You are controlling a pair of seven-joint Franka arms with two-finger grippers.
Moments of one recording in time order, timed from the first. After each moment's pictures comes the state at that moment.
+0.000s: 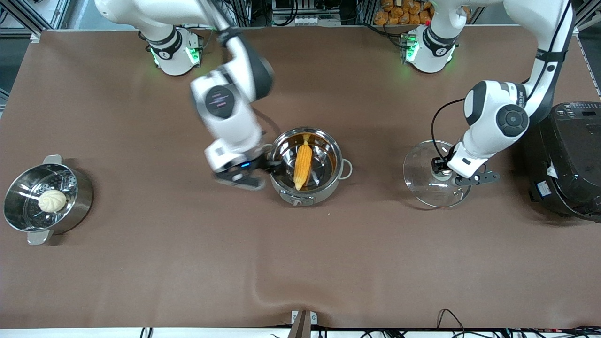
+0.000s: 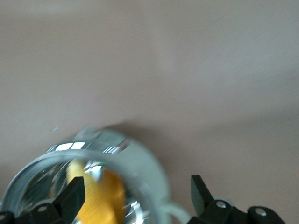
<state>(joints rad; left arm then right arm) -0.06 0.21 -0.08 -2.25 0.02 2.44 -0.26 0.74 0.45 -0.26 -1.59 0.19 2.13 0.69</state>
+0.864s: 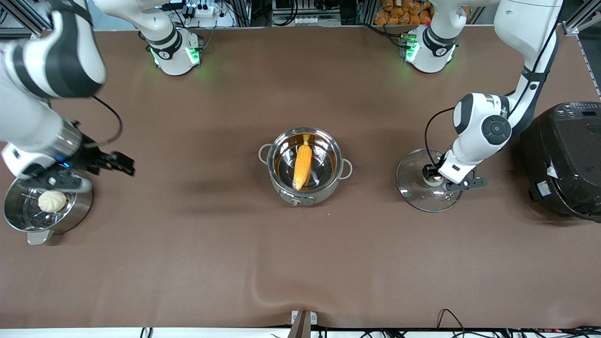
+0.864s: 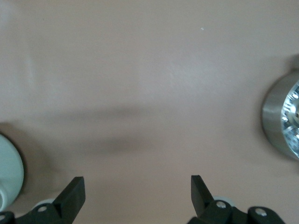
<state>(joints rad) -0.06 0.30 -0.08 -2.26 0.02 2.58 -0.28 0.32 0.11 -0.27 -1.71 0.07 1.82 0.09</state>
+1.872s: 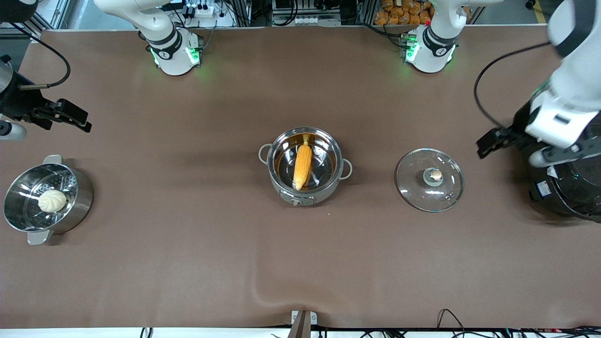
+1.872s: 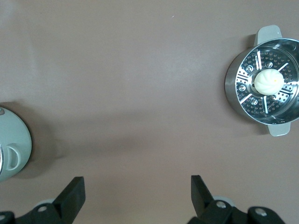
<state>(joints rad) -0.06 0.06 -0.10 -1.55 0.02 1.68 -0.35 0.28 -0.02 -0.26 -1.61 0.02 1.58 0.11</state>
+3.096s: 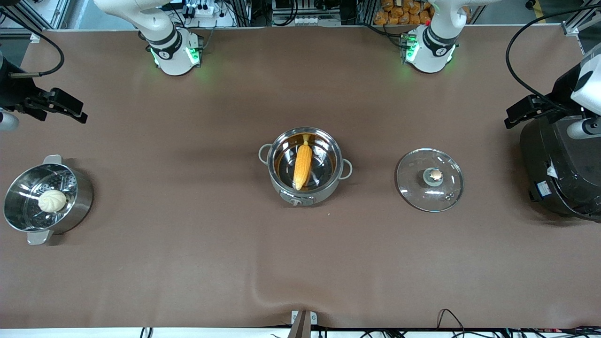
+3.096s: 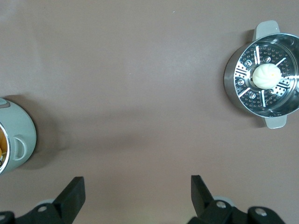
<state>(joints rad) 0.02 0.03 -0.10 -1.50 -0.01 1.50 -0.20 0.28 -0.02 -0.26 -1.55 0.02 1.50 0.11</state>
